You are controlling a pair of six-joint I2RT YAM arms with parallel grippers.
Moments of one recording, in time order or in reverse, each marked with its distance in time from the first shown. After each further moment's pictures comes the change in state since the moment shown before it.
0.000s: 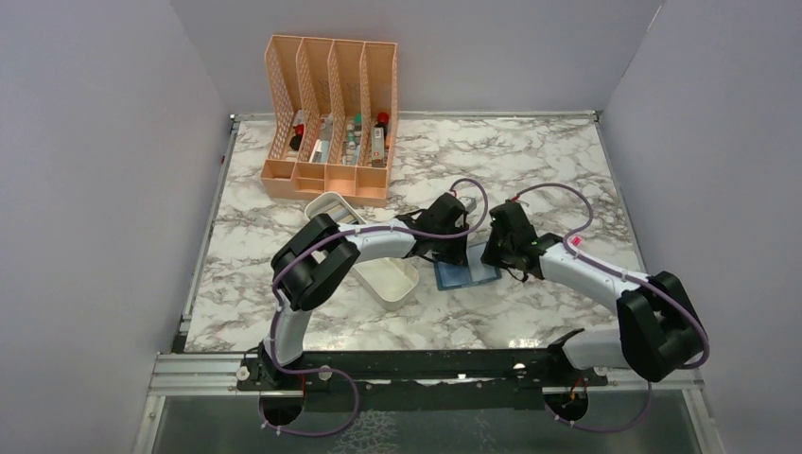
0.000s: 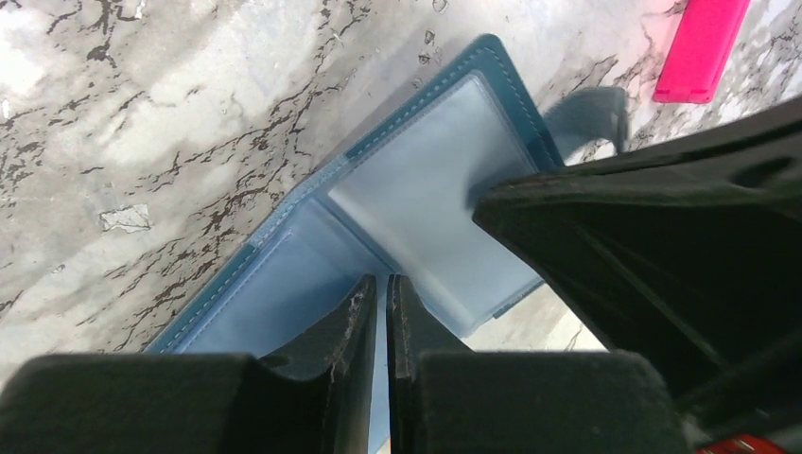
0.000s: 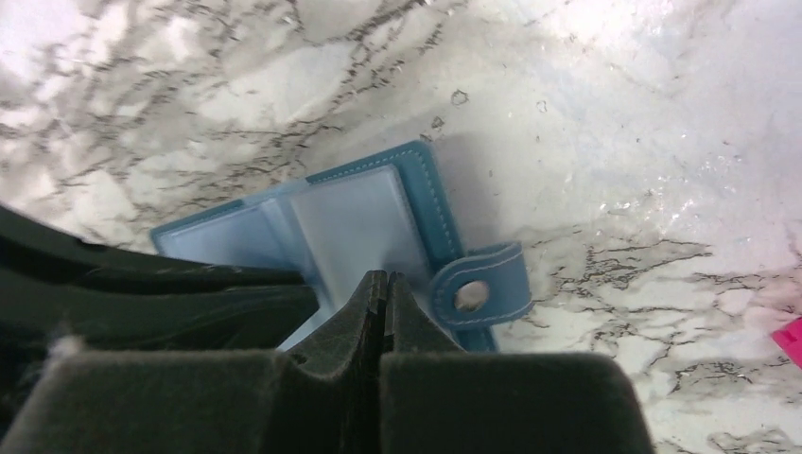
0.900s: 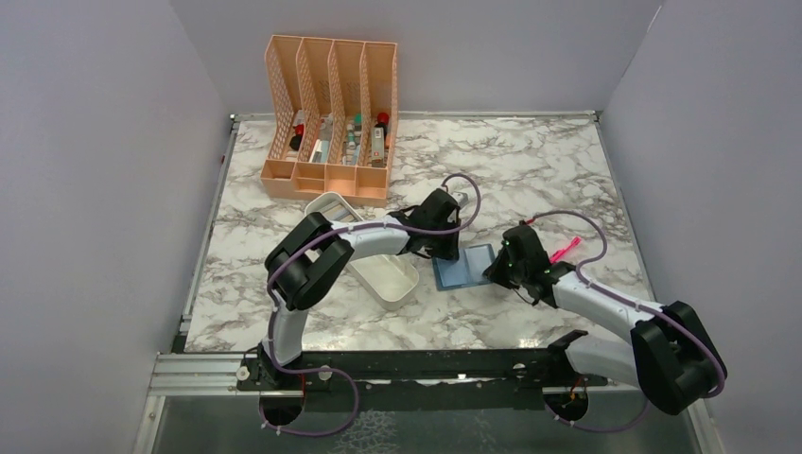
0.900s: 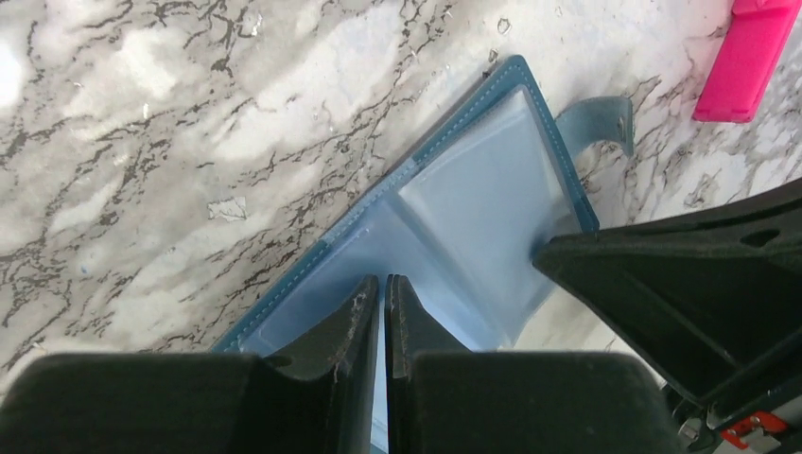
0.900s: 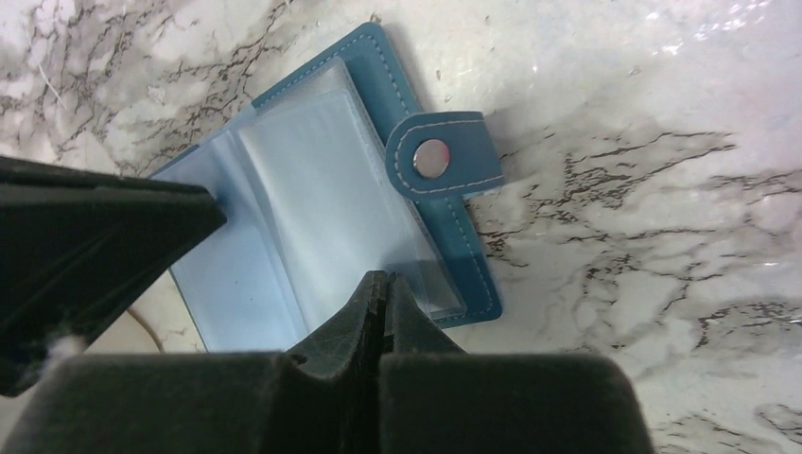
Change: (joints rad) left arm 0.039 -0.032 -0.031 -0.013 -0.046 0.029; right arm -0.004 -0.148 -0.238 0.137 -0.060 0.130
